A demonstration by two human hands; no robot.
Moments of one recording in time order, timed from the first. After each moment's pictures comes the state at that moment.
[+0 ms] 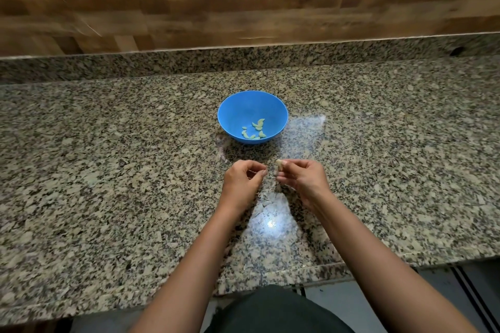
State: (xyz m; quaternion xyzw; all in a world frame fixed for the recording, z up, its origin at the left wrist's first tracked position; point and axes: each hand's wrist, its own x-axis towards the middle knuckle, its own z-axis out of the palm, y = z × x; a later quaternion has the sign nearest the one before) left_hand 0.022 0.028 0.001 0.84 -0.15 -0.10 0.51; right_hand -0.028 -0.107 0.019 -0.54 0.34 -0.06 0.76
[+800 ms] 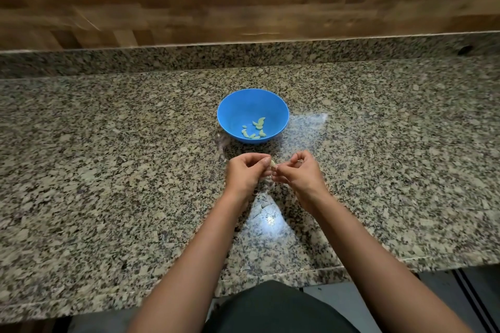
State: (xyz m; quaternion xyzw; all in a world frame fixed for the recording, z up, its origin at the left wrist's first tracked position) left_hand 0.030 0.006 0.011 0.65 -0.01 -0.22 0.72; right_hand -0.024 -0.103 0.019 -0.61 0.28 -0.08 0.74
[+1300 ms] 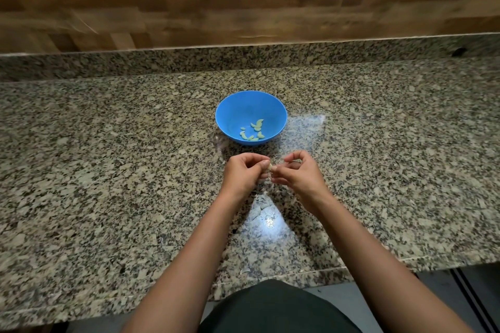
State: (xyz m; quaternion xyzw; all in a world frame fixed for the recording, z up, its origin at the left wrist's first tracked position) left_hand 0.035 0.011 0.010 0.71 -0.06 -0.23 0.67; right_hand -0.026 -0.106 0.021 -0.62 0.26 -0.07 0.74
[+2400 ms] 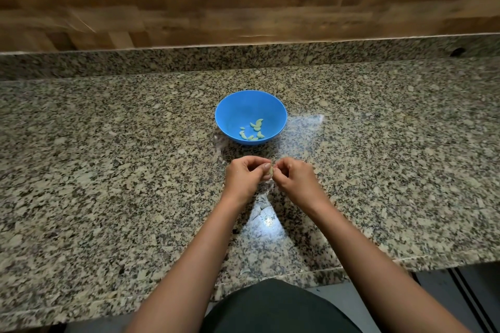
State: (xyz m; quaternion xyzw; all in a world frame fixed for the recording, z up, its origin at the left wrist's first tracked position) left_hand 0.032 0.009 0.002 0.70 -0.06 -0.22 0.67; right_hand -0.027 -0.106 0.007 -0.88 0.16 -0.07 0.44
